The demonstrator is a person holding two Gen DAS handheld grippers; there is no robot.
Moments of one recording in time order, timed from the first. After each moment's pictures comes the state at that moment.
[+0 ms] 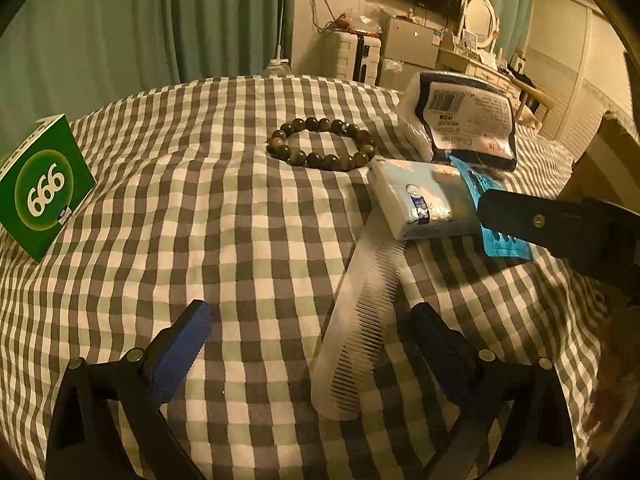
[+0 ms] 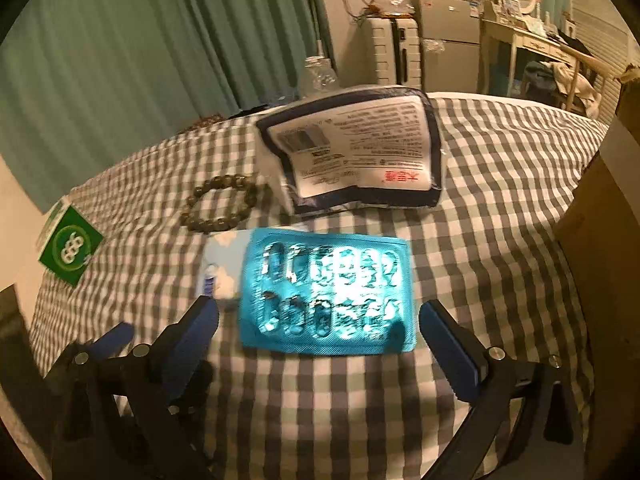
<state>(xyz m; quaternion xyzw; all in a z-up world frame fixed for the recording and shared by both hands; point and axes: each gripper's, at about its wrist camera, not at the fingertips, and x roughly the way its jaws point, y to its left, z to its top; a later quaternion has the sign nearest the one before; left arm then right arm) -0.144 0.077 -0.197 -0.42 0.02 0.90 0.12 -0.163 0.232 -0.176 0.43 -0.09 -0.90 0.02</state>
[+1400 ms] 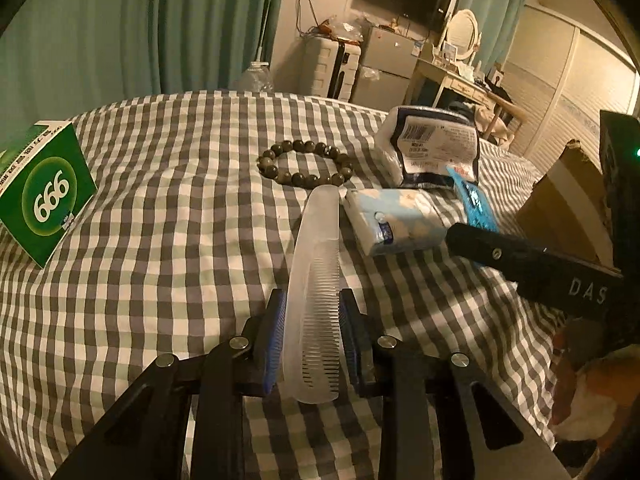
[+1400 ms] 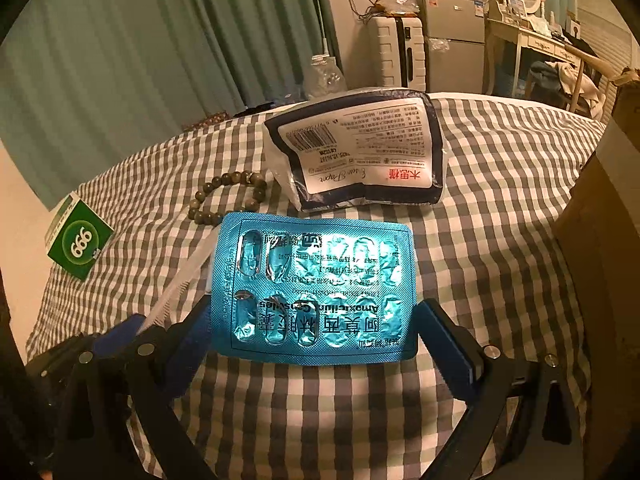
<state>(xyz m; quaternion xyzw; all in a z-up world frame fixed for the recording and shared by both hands) -0.131 0.043 -0.165 -0.42 -0.01 0.89 0.17 -0.156 0.235 -0.167 0.43 -0.09 -0.90 0.04</state>
